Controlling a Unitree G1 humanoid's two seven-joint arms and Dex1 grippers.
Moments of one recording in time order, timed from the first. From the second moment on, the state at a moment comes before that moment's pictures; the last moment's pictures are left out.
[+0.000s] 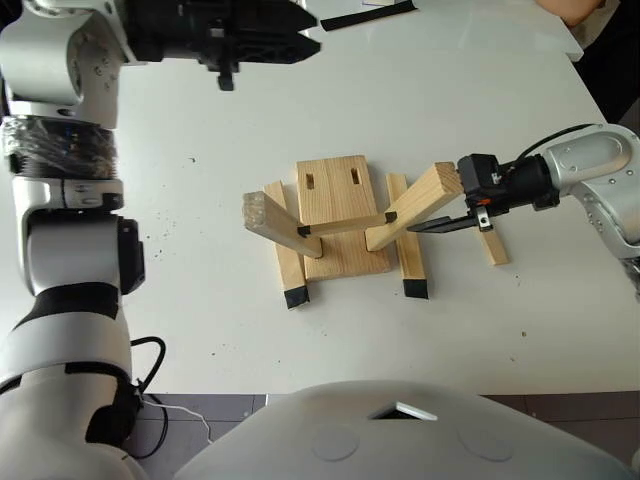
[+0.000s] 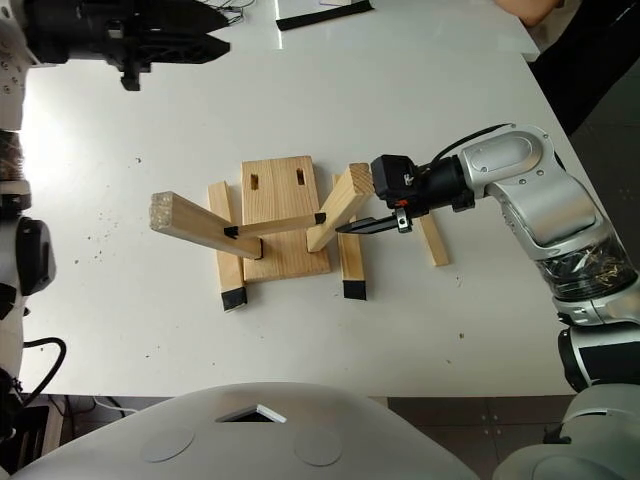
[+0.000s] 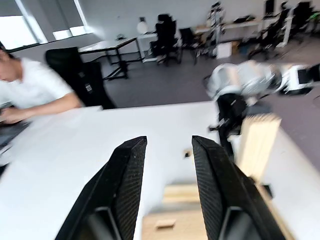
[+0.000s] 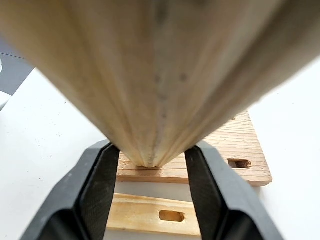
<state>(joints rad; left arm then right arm) -0.97 0.77 -0.08 0.43 -0.38 0.35 -1.47 -0.50 -0.94 0.38 -0.15 0.47 0.23 1.29</state>
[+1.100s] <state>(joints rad) -0.36 0.97 -0.01 -0.22 -0.68 0.60 -1.49 -0.44 -0.97 0.35 -0.19 0.47 0.23 1.26</state>
